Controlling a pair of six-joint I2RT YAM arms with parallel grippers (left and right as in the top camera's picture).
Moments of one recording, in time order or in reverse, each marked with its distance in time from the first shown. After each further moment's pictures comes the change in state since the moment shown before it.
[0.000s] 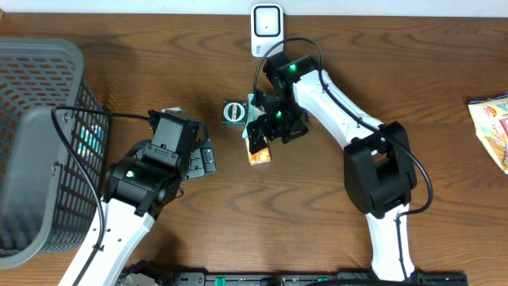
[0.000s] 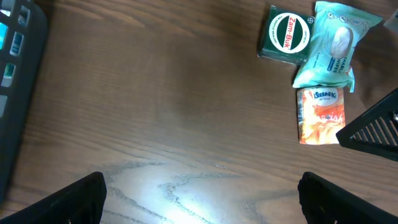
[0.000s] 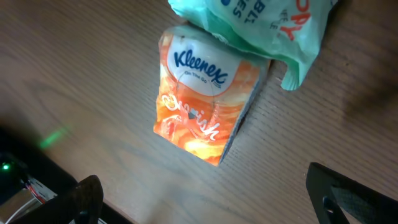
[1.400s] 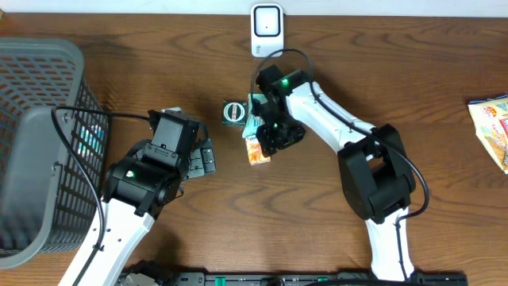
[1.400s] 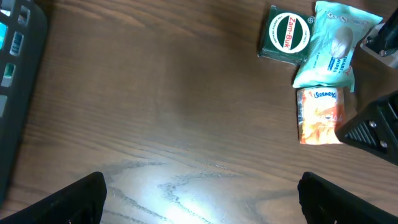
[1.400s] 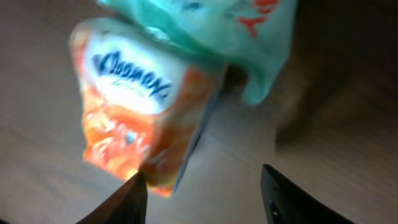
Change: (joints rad) left arm 0.000 0.000 0.000 0.000 0.000 0.000; right arm 0.039 -0.024 -0.139 0.148 0.179 0.017
